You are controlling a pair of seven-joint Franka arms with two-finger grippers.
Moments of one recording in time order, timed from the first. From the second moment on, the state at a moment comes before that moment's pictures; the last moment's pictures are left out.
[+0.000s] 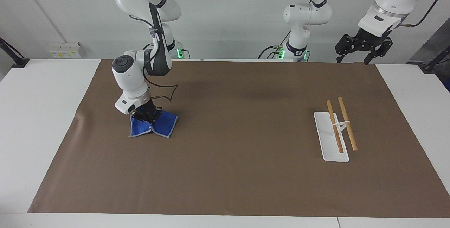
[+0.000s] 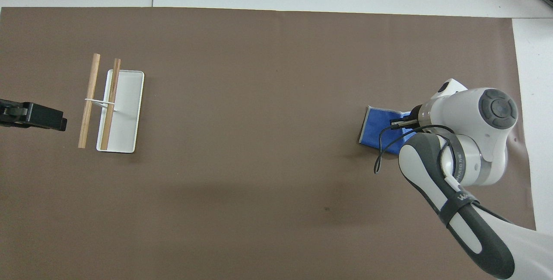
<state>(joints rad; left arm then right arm) -0.06 -0.06 -0.04 -1.56 -0.02 1.47 0.04 0.14 0.16 -0.08 -2.14 0.11 2.39 -0.14</state>
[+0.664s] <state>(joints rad) -0.06 -0.07 -0.05 -1.57 -0.02 1.46 0.04 0.14 0.11 0.03 -1.98 0.41 2.30 -0.14</state>
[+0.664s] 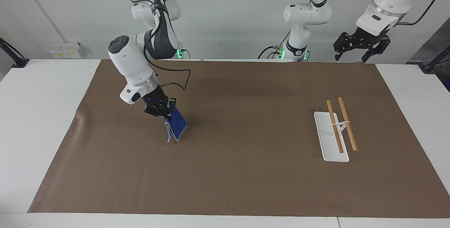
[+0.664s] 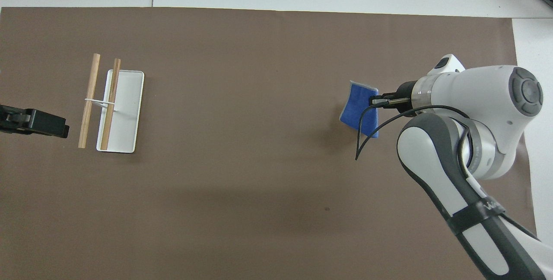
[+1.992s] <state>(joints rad) -0.21 -0.20 -0.07 -1.96 -0.60 2.05 -0.51 0.14 0.04 0.07 -1.89 1.32 2.02 -0.12</state>
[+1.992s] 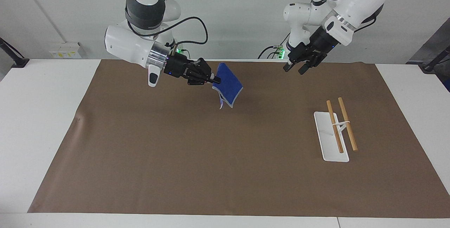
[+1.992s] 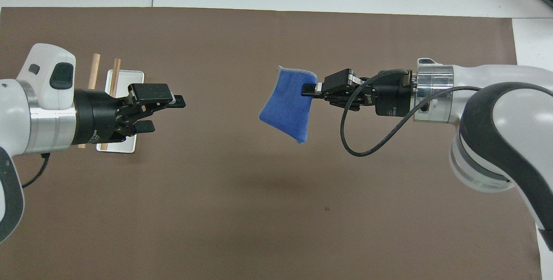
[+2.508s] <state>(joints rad) -0.40 -0.24 -0.07 -2.09 -0.72 2.37 -0.81 0.22 0.03 0.08 -1.92 1.47 2.07 -0.08</state>
